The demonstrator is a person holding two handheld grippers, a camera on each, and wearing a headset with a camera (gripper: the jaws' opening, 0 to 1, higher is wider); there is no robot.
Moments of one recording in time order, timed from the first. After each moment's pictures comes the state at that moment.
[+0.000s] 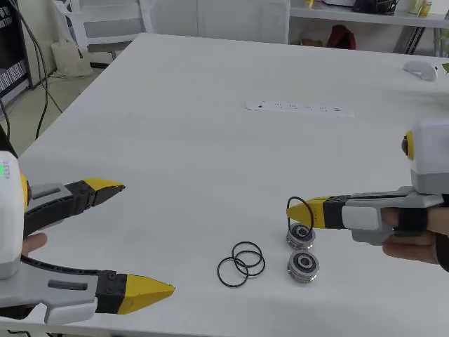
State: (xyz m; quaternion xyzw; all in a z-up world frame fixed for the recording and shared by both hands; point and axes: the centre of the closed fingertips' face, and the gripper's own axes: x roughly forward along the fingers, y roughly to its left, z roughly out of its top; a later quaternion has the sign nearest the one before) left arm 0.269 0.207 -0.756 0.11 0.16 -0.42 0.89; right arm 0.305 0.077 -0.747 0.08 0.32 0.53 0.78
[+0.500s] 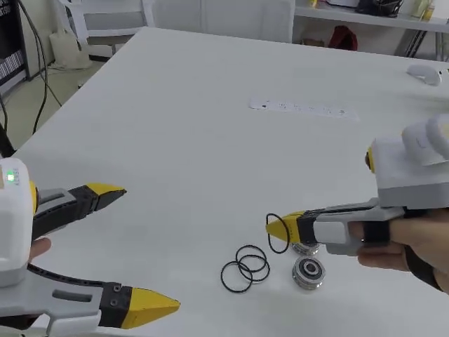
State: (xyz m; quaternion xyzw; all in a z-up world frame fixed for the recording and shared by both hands) left arm 0.275 0.207 -0.769 0.08 0.17 -0.42 0.89; right arm 0.310 0.102 -0.791 0.04 0.37 0.53 0.76
